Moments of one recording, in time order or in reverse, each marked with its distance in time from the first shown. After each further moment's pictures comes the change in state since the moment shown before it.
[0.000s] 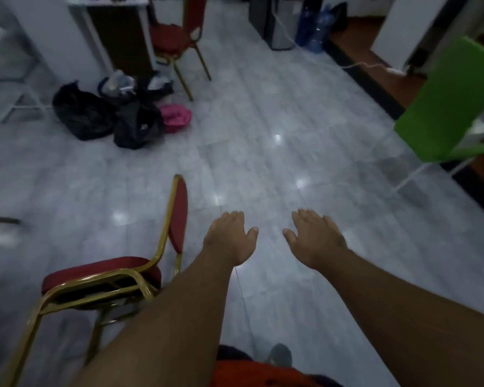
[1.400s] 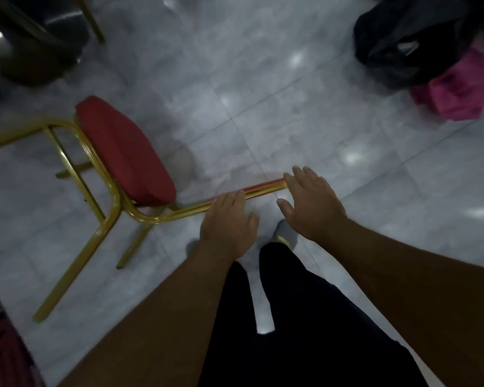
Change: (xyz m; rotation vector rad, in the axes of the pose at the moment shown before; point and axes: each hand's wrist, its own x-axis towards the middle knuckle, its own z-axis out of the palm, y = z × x) left_hand 0.385 -0.292 -0.010 -0.646 0.185 -1.184; right_hand 0.639 -0.355 0.057 -0.543 -0.460 -1.270
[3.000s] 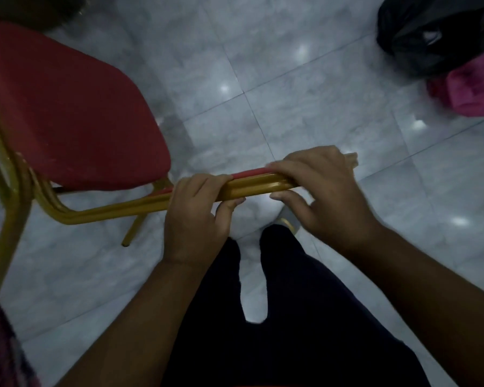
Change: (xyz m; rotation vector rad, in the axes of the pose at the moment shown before) left_hand -0.094 -0.082 0.014 -0.302 0.776 0.205; right_hand -0.072 -0.075 -0.007 0.208 0.477 -0.514
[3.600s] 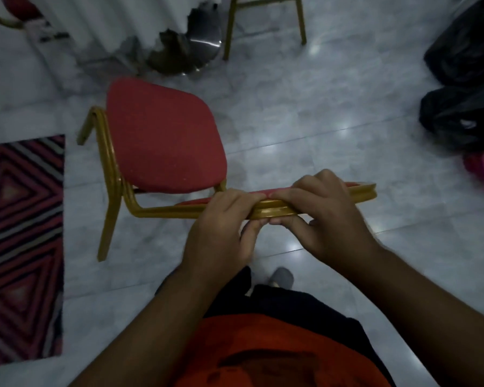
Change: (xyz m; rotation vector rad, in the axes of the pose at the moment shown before) left_hand -0.165 0.008 -0.205 0.018 0.083 0.106; right_hand -0.062 -0.235 0.008 0.019 0.077 -0.333
